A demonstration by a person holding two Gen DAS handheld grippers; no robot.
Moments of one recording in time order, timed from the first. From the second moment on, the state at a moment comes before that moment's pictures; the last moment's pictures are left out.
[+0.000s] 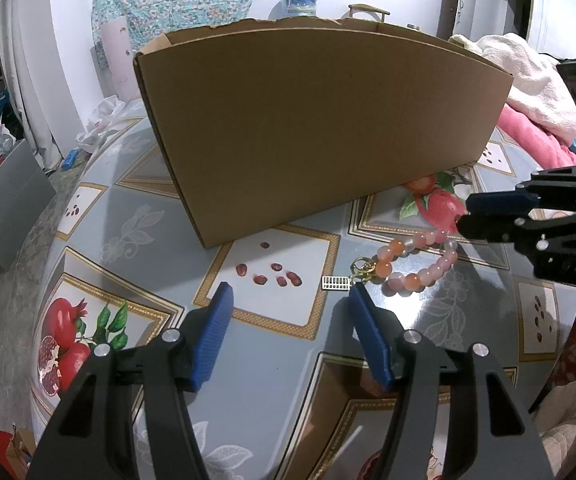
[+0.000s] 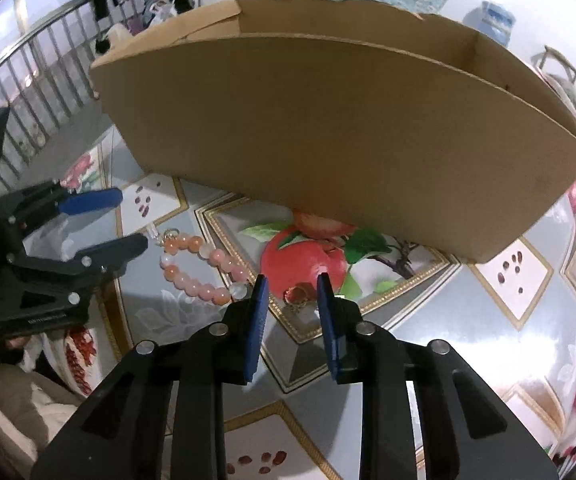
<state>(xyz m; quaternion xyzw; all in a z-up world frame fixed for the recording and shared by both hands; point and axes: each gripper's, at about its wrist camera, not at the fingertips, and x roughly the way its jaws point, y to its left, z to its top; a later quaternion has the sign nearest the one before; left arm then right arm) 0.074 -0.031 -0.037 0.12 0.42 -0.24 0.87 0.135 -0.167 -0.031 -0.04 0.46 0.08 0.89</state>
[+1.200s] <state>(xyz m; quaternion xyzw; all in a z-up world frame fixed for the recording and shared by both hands) 0.074 -0.032 -0.037 0.12 0.42 -0.24 0.87 0.115 -0.205 -0.014 -0.03 0.45 0.08 0.89</state>
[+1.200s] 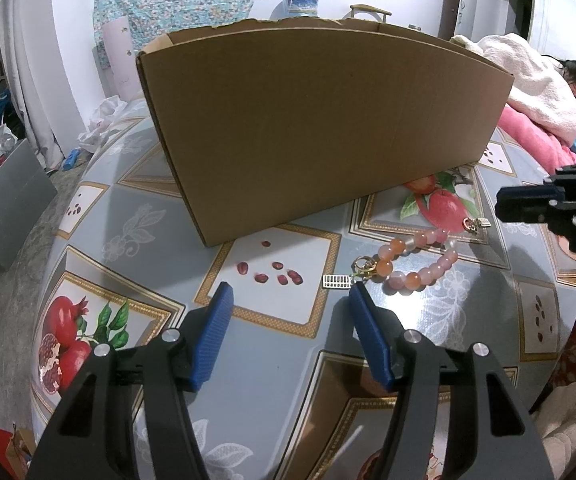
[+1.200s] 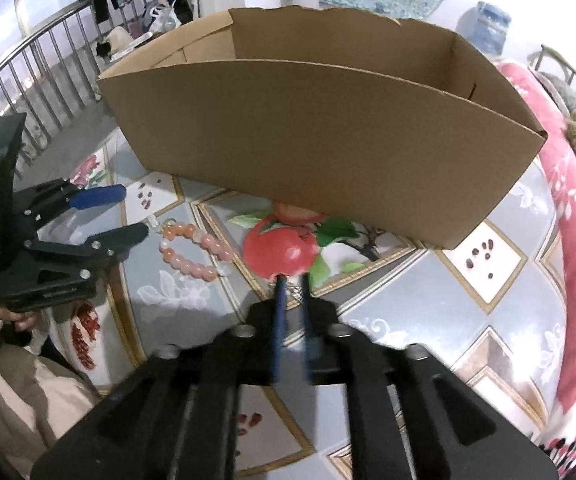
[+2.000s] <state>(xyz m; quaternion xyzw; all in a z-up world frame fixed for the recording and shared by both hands) 0.073 -0.032 -0.037 0.12 0.42 -0.24 0.87 0.105 -0.215 0.009 -0.02 0.44 0.14 0.89</state>
